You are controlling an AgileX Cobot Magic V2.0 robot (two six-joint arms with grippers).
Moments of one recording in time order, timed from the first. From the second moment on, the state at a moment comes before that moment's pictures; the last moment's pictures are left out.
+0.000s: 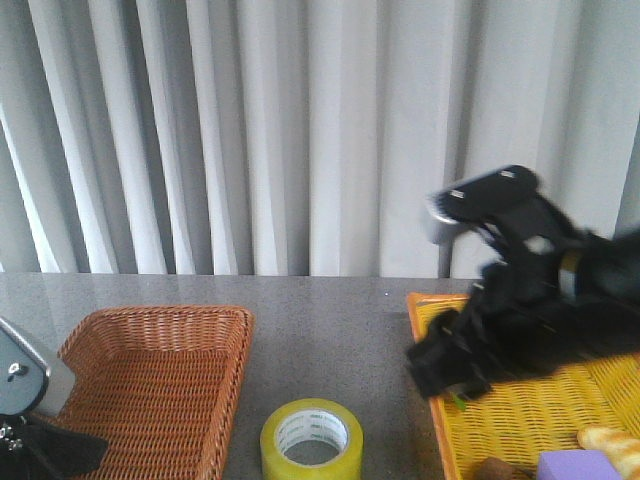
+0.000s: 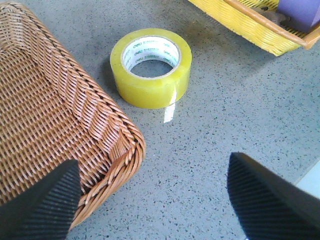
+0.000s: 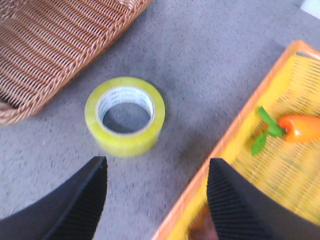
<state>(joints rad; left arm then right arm) -0.42 1.01 -0.84 -0.31 0.62 0.34 0.49 1.31 -1.39 0.01 0.92 -0.09</state>
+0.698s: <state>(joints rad) -0.42 1.01 -0.84 -0.32 0.61 0.34 0.49 0.62 -0.81 0.00 0.92 0.01</state>
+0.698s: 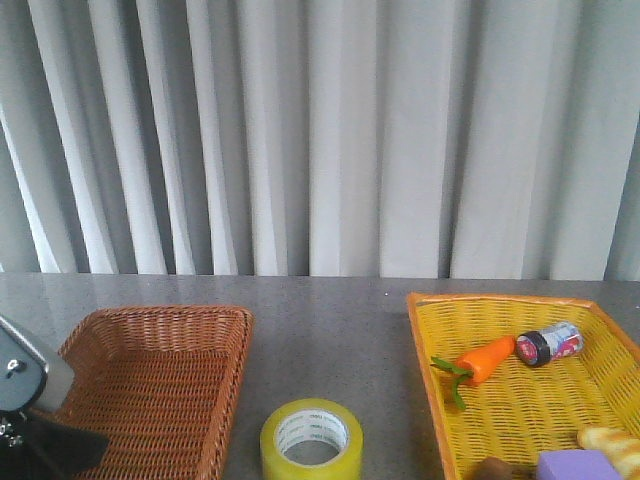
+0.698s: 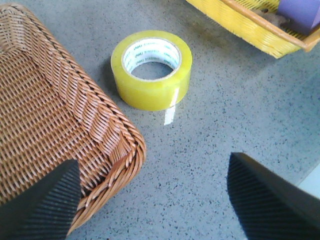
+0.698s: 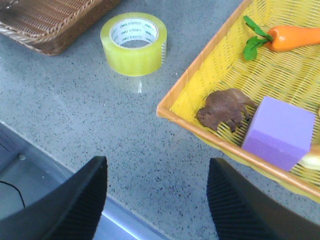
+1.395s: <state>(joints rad) -0.42 1.50 -1.32 -0.32 0.73 0.43 0.49 0.59 -0.78 -0.01 0.95 0.01</state>
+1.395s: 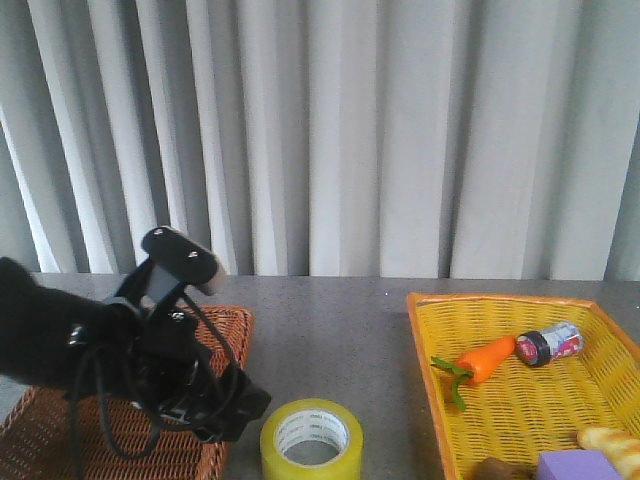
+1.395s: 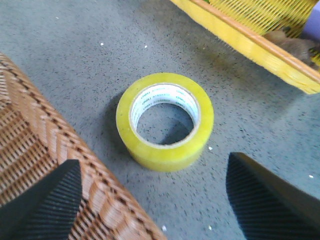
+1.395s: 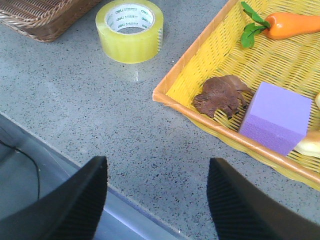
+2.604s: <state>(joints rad) -0.43 2.22 -1.97 -0.22 1.04 0.55 0.49 0.59 -0.78 -0.01 0.95 0.01</state>
